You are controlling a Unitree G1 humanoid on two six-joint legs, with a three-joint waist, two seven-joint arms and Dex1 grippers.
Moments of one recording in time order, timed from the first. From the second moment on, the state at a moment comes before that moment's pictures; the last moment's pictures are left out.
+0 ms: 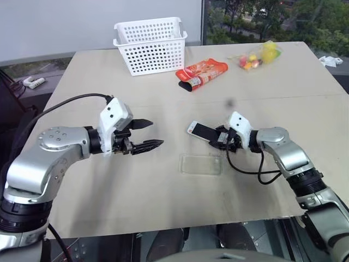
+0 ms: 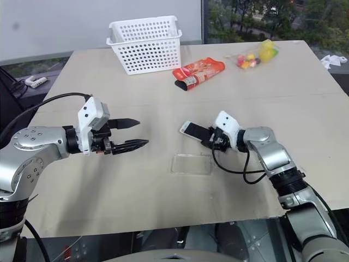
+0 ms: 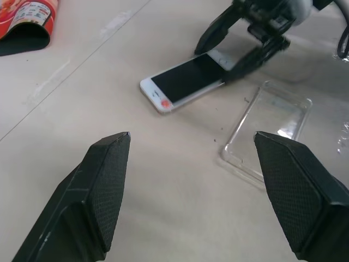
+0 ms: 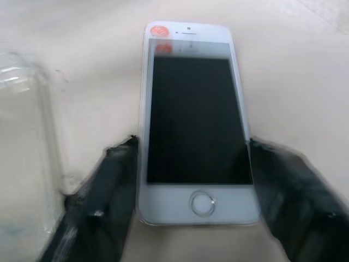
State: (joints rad) left arm -0.28 0.93 0.15 -0.41 -0.61 0.76 -0.93; right arm -0.55 -0.49 0.26 0.09 0.14 0.40 0.92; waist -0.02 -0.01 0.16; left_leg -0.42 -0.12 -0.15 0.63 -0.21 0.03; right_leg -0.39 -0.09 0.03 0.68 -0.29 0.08
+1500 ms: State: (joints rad) left arm -0.29 0.93 0.12 -0.40 -0.60 0.75 -0.94; right arm -0.61 -0.41 0.26 0.41 0.09 0.17 0.99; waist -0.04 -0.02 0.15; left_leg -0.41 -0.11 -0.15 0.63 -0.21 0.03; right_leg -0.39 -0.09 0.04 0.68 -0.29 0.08
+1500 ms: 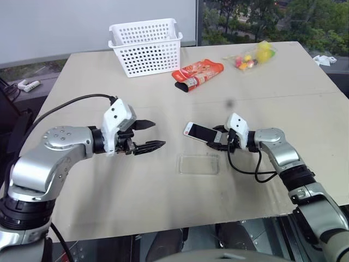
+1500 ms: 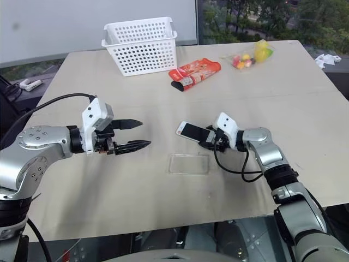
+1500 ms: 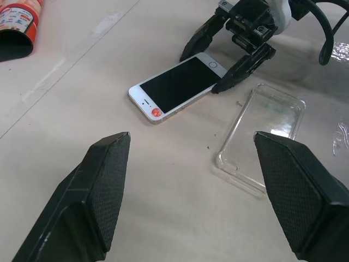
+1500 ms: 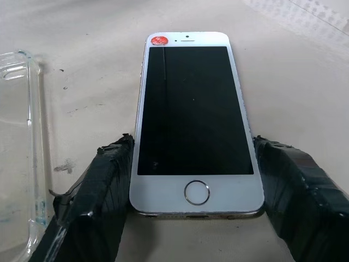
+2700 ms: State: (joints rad) left arm -0.42 0.91 -0.11 -0.33 -0.50 0.65 -1.12; right arm -0.33 -0.70 0.27 -0.16 0.21 0.30 1.20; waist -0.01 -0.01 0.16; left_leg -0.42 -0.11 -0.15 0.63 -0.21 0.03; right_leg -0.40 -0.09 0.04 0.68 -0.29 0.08
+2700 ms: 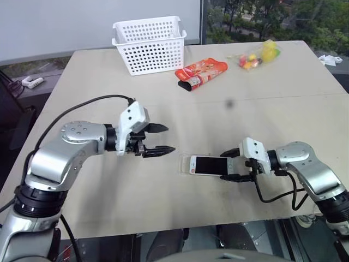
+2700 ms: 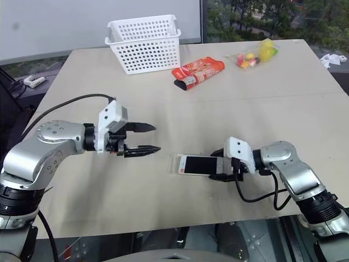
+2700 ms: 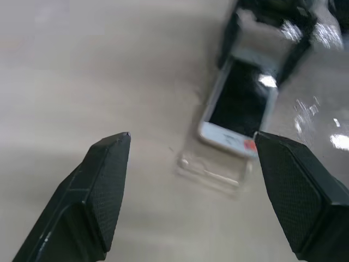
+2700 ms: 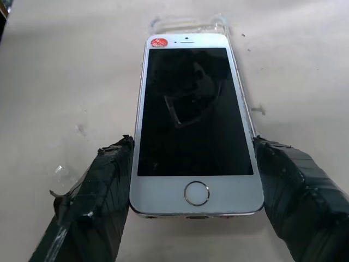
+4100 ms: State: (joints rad) left arm -0.51 0.54 -0.45 0.00 -0.15 0.29 -1.22; right arm -0.41 -0.72 0.32 -0.15 0.19 0.44 1.22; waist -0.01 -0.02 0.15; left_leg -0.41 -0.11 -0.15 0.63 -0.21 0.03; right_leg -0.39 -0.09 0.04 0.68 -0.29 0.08
